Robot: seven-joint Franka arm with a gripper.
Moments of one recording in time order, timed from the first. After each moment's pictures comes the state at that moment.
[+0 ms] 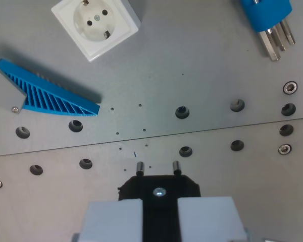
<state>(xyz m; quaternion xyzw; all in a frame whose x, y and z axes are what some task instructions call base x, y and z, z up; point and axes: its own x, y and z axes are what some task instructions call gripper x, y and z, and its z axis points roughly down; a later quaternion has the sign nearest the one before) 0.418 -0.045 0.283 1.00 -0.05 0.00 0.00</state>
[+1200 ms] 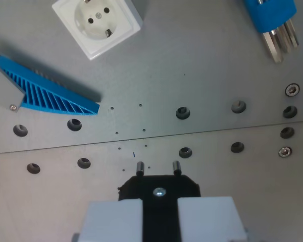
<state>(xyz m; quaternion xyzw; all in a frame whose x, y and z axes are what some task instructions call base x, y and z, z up) 0.419 -0.043 0.276 1.00 -0.04 -0.01 0.00</state>
